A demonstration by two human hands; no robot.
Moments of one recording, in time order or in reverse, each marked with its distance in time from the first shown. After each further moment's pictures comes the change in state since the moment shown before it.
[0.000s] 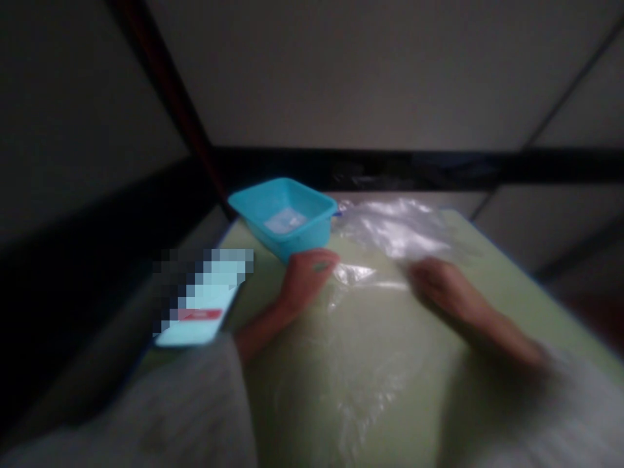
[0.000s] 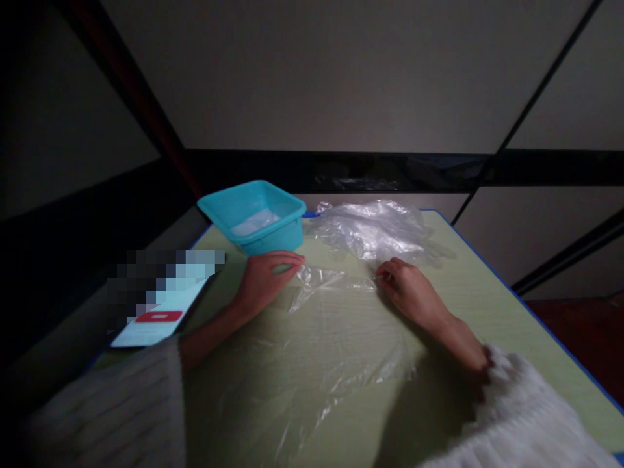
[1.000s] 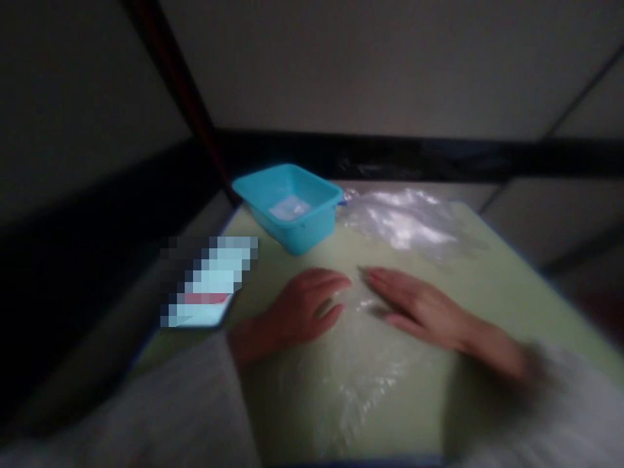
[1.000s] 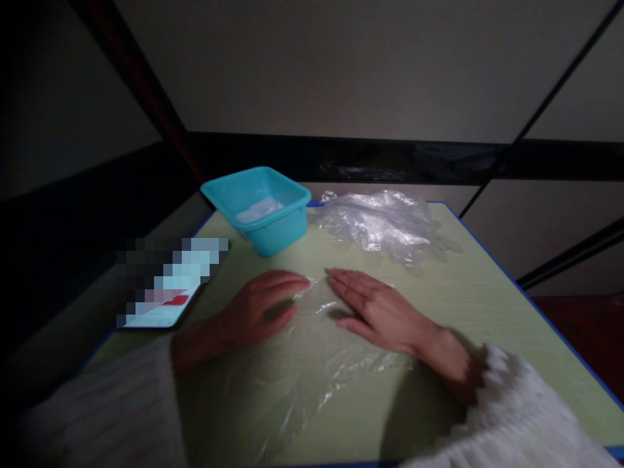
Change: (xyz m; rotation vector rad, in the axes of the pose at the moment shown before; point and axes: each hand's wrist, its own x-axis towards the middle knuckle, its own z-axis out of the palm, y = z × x) left_hand -0.050 0.028 -0.031 0.173 -0.314 0.363; right_hand -0.011 -0.037 0.021 -0.019 -0.226 -0.511
